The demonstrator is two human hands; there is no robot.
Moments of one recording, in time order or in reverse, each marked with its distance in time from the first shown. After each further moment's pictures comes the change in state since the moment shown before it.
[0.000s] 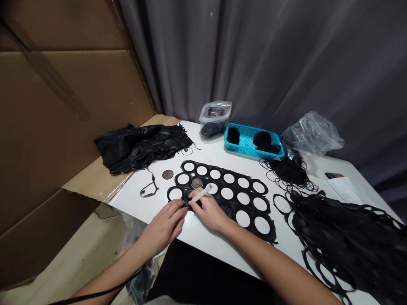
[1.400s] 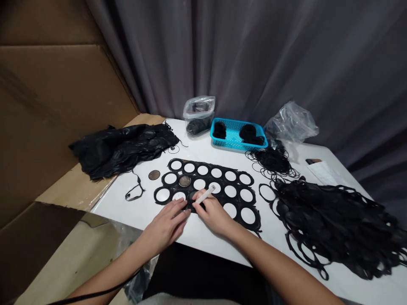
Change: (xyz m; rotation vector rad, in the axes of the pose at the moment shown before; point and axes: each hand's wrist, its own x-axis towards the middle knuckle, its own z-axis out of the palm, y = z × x) left_hand 0.023 0.014 0.012 -0.014 -0.109 0.131; right_hand -0.036 0.005 -0.029 -0.065 0.063 0.095
